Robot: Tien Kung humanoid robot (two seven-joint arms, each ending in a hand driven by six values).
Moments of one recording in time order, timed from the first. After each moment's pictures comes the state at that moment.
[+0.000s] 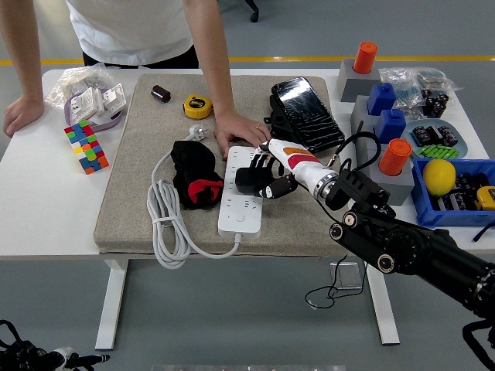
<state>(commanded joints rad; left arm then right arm) -0.33 0.25 -0.06 -0.42 0.61 0.07 0.26 0.81 0.00 0.43 0.78 -1.49 -0.31 0.08</state>
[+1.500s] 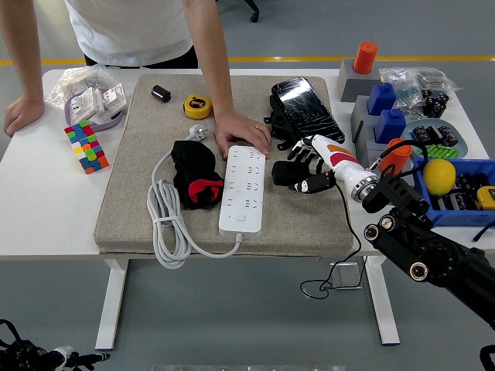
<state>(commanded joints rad) -0.33 0.25 -0.05 -0.42 0.60 0.08 0.25 0.67 -0.09 0.68 0.85 -1.60 -0.27 0.06</state>
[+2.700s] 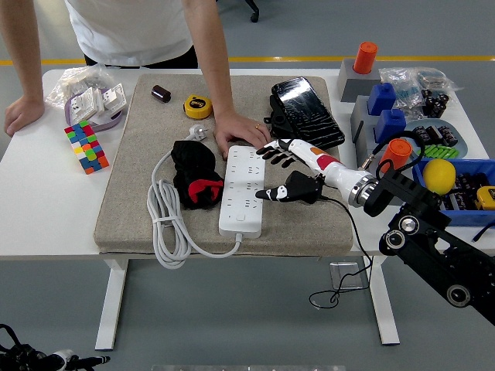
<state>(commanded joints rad) -0.33 0.24 -0.03 -0.41 0.56 0.09 0.24 0.53 -0.21 0.82 1.41 -1.61 0.10 -0.10</state>
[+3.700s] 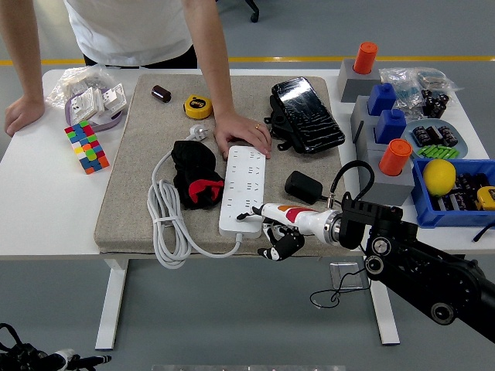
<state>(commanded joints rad) -0.33 0.24 -0.04 -0.42 0.57 0.08 0.25 0.58 -0.15 0.65 1.27 -1.65 0.27 -0.20</state>
